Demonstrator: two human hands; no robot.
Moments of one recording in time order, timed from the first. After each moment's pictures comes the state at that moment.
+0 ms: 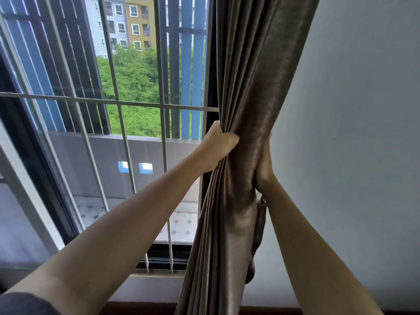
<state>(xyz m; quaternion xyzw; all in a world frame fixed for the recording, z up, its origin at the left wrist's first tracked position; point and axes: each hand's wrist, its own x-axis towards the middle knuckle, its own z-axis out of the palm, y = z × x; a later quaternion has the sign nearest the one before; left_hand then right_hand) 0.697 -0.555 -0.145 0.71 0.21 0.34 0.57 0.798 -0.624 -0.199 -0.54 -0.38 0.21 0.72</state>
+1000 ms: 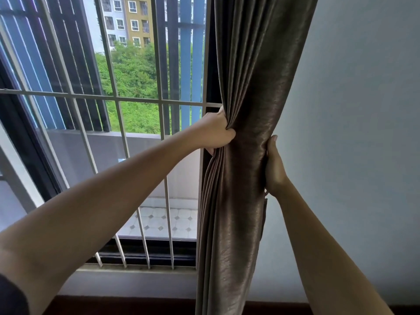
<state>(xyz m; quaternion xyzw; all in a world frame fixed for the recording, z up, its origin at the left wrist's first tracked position) 0.689 -0.536 -0.115 0.92 0.26 0.13 0.24 0.805 -0.646 -0.207 -0.63 -0.36 0.25 0.65</state>
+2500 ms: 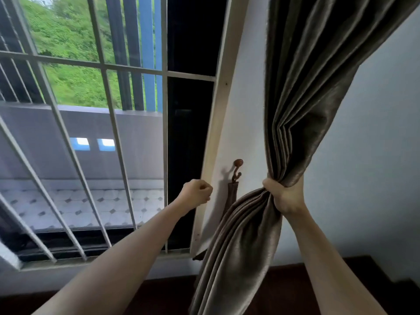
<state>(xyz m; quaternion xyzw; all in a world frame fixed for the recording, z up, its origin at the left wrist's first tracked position) 0.766 -0.531 -0.350 0.77 0.32 0.10 0.55 0.852 -0.723 -0.264 -0.65 -0.37 0.01 0.66</state>
